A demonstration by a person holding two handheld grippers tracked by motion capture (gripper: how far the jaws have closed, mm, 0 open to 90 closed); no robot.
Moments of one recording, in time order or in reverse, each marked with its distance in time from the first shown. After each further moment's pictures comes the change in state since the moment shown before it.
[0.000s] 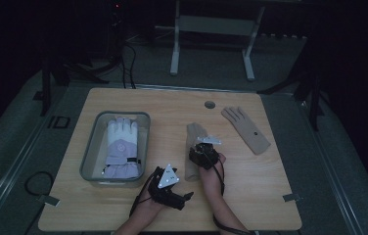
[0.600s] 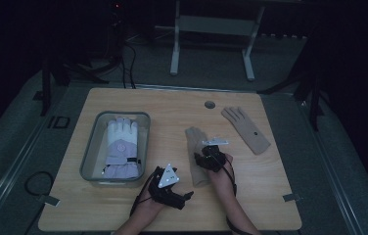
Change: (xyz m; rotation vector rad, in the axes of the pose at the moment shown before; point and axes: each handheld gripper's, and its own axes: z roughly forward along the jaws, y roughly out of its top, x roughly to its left) left arm 0.001 0.000 0.000 0.000 0.004 -0.009; right arm -0.022 -0.005 -0.013 0.055 0.121 -0.124
